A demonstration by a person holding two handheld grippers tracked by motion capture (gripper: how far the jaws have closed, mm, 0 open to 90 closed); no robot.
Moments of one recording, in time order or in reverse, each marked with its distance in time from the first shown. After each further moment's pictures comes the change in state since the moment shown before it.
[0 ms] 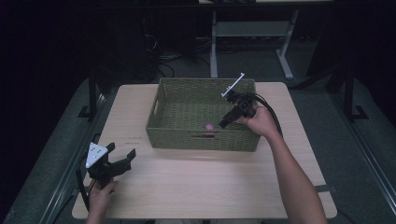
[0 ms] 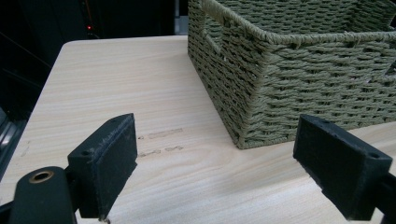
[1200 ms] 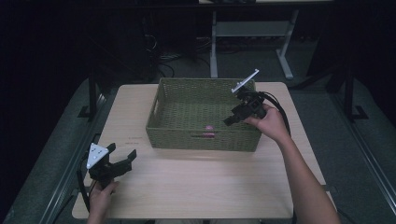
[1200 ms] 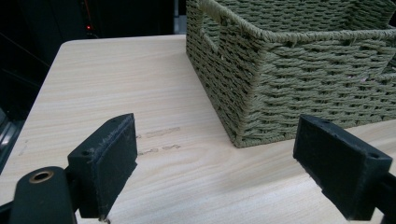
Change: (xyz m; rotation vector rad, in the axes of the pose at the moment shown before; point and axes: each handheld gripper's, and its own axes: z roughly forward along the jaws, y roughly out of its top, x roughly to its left) left arm -0.002 -0.001 -0.001 0.000 0.001 0.000; right arm 0.022 -0.018 -0.041 -0.127 -0.066 0.008
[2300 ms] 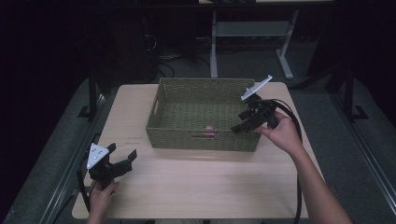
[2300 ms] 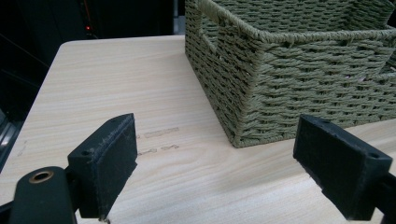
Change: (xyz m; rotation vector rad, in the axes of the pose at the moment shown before) left arm -0.002 0.000 -0.001 0.001 -0.003 0.005; right arm 0.035 -0.028 -0.031 -0.045 -0.026 -0.052
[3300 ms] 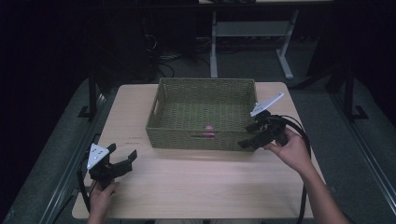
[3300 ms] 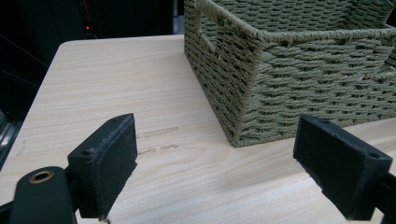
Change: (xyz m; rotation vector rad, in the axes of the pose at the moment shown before) left arm -0.001 0.000 0.000 -0.002 -0.001 -0.001; right arm 0.026 -0.043 -0.007 -0.027 -0.004 0.001
